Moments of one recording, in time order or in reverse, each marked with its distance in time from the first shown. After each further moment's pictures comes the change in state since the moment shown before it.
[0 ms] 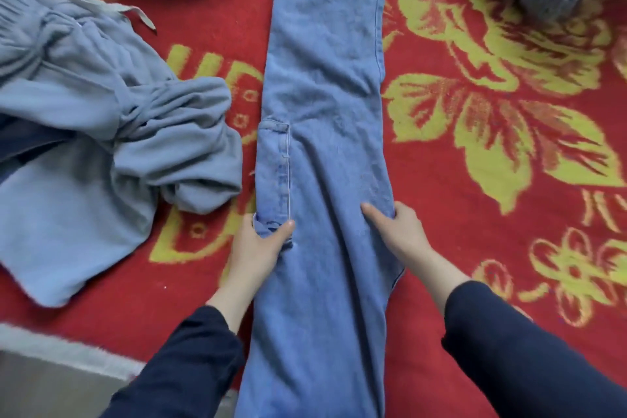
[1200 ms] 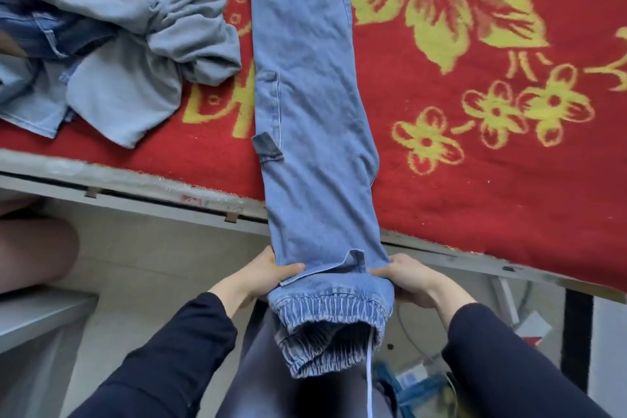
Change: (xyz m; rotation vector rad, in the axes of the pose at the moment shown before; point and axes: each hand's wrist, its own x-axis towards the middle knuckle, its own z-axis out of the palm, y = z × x) left_hand -0.309 -0.094 -0.072 0.193 -0.761 -0.373; right_hand -0.329 0.178 -0.036 0.275 -0.701 0.508
